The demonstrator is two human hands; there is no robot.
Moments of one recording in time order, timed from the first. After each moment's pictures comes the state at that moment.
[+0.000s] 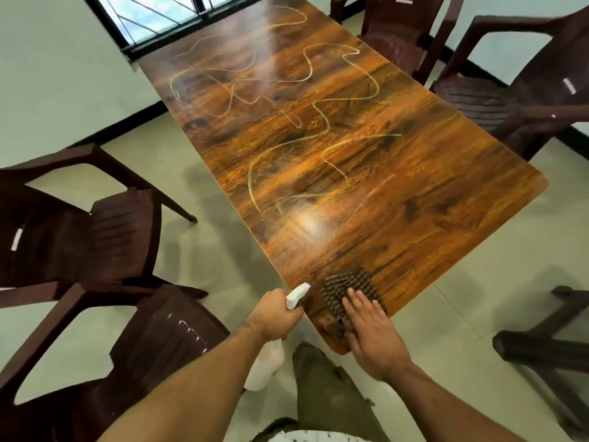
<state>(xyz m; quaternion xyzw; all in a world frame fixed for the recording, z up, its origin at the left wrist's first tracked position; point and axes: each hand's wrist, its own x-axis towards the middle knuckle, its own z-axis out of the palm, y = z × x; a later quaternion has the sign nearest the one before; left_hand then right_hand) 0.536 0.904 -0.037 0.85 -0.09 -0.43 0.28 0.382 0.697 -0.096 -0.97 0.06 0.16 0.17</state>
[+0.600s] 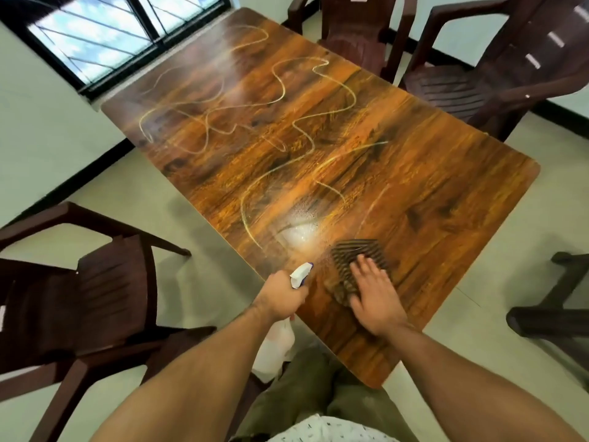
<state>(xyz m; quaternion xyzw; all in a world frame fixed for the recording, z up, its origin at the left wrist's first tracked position) 0.656 0.874 -0.020 0.86 -0.13 -0.42 0.25 0.515 0.692 -0.083 -0.95 0.20 0.19 0.16</state>
